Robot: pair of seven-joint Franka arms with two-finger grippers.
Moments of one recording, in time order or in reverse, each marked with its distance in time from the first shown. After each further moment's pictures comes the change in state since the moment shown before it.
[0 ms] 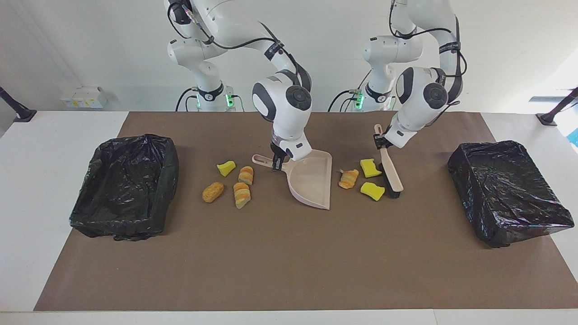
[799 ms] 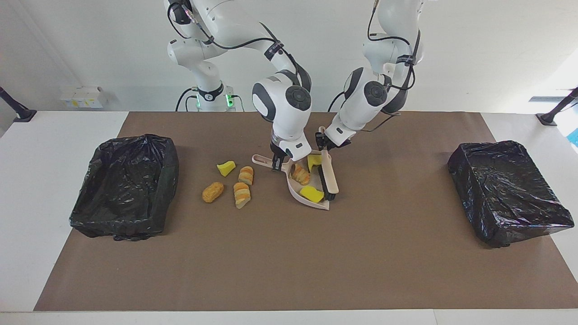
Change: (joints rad) left arm -0.237 0.126 0.001 0.169 -0.164 0.083 -0.093; right arm 0.000 0.000 -0.001 0.000 -0.001 0.000 0.000
